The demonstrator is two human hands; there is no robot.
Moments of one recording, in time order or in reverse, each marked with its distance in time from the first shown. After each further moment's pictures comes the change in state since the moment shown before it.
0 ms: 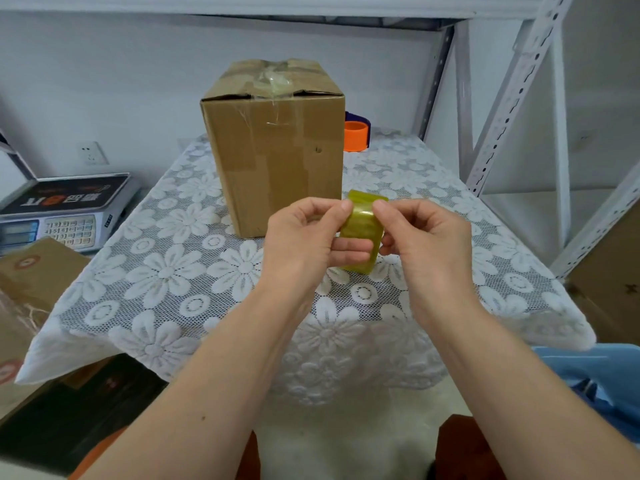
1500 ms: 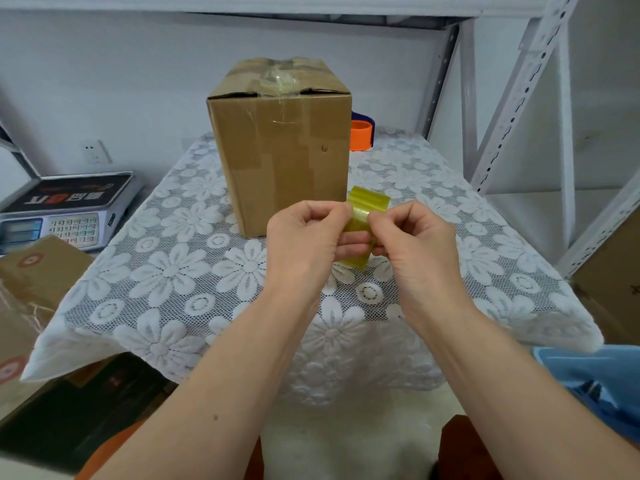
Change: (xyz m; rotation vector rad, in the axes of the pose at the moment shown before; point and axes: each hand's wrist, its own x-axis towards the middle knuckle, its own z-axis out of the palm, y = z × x) left_hand -0.002 0.001 0.002 0.006 0.123 -0.004; right_hand -0.004 0.007 0.012 0.027 -0.045 0.073
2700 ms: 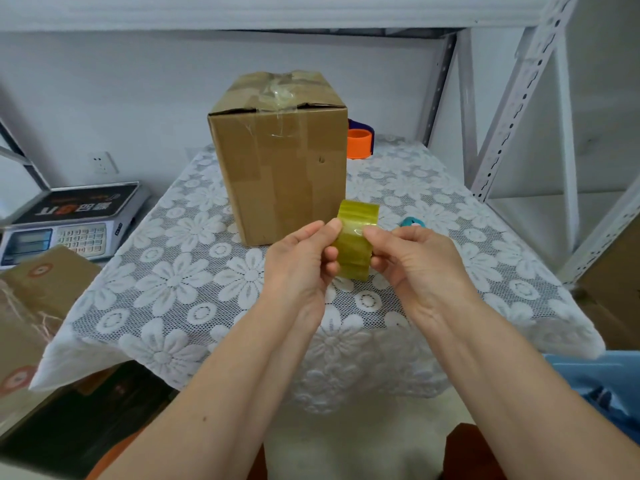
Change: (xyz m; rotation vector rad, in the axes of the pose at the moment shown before) left_hand 0.004 -0.009 -0.003 -0.266 0.108 -0.219; right_hand 0.007 -0.005 -0.008 0.323 -0.020 0.316
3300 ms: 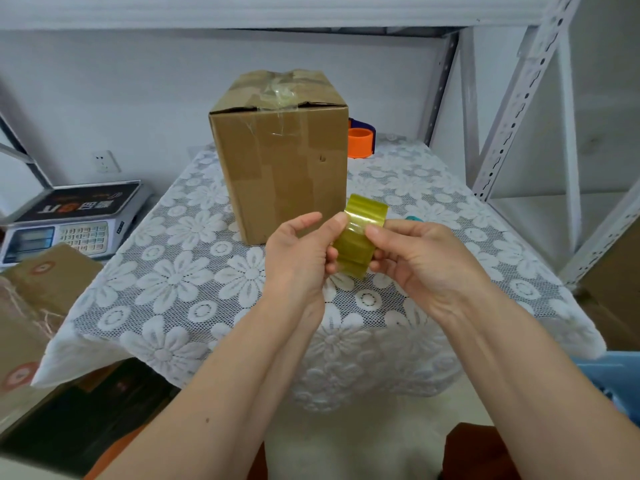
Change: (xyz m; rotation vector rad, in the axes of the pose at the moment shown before) left_hand 0.000 0.001 0.002 0.104 0.008 0.096; right_hand 0.005 -0.011 -0.011 -0.171 -0.262 0.056
